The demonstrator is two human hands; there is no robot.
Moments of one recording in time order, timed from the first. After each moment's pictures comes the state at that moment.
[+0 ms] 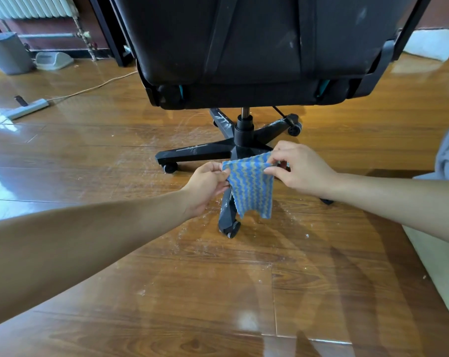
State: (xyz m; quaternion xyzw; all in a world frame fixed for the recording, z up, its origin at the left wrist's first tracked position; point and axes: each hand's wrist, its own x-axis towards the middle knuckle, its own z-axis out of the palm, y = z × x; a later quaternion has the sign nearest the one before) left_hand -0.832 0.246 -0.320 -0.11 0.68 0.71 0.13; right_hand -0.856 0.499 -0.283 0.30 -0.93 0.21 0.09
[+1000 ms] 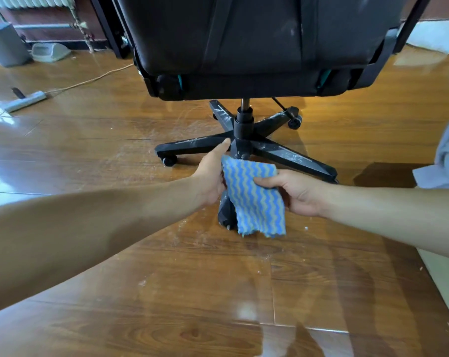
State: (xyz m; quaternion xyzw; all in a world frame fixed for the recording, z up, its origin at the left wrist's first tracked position) left_hand -0.827 0.274 -0.293 -0.24 0.58 0.76 0.16; right_hand -0.810 0.469 -0.295 -0.05 -0.62 0.70 -0.35
